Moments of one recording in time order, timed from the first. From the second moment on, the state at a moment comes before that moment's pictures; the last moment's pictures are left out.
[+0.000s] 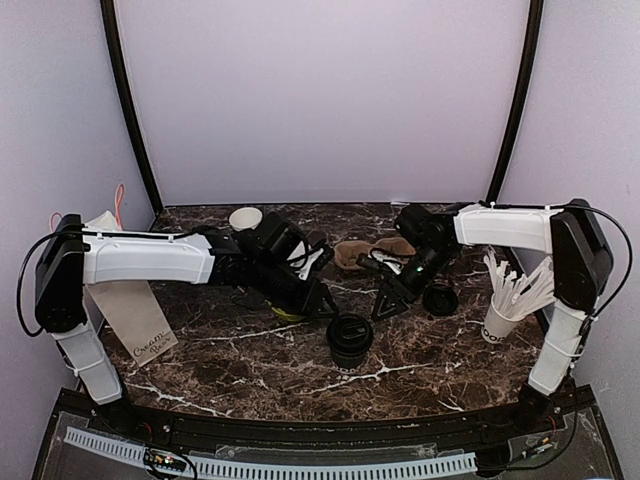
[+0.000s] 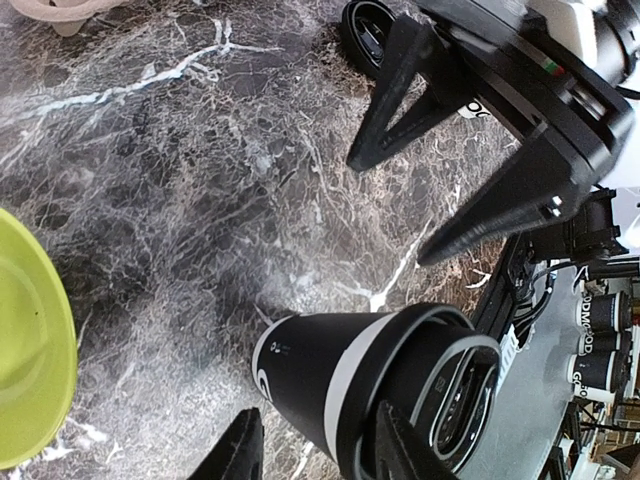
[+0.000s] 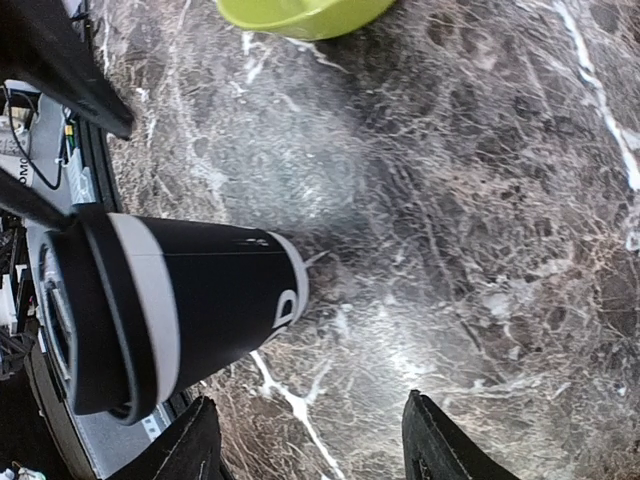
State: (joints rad) left arm -0.92 1.74 1.24 -0.37 0.38 -0.51; right arm 0.60 1.80 1.29 -0.89 -0.66 -0.28
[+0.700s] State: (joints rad) left arm -0.90 1.69 1.21 -0.37 0.39 -0.53; right arm 0.67 1.68 1.14 -0.91 -0.87 -0.34
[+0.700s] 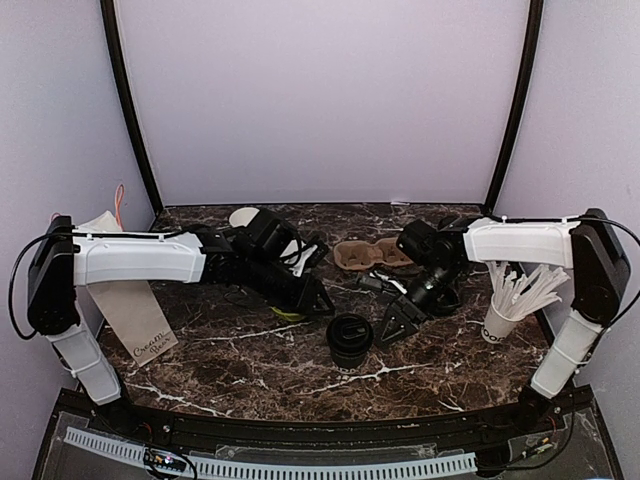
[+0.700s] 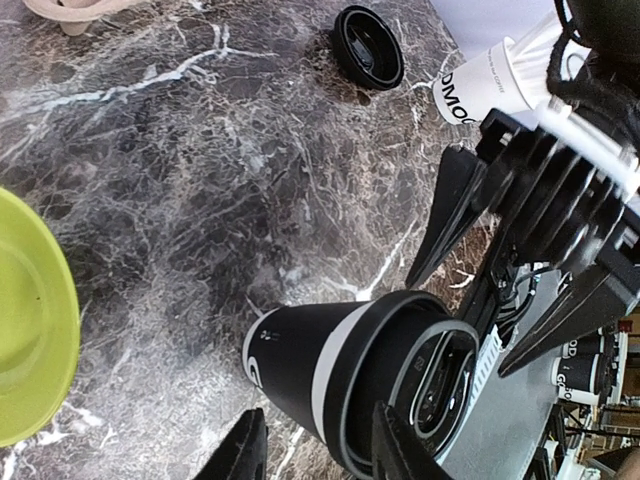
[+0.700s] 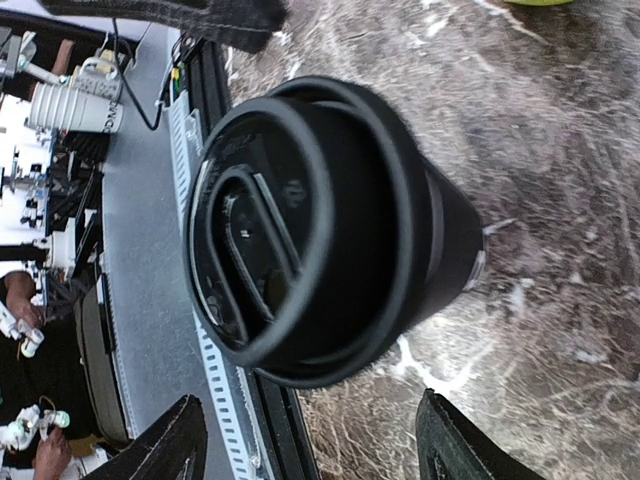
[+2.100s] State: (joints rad) left arm -0.90 1.73 1.14 -0.27 0.46 -0.54; right arm 0.61 1.85 1.36 -1.06 -0.73 -0.23
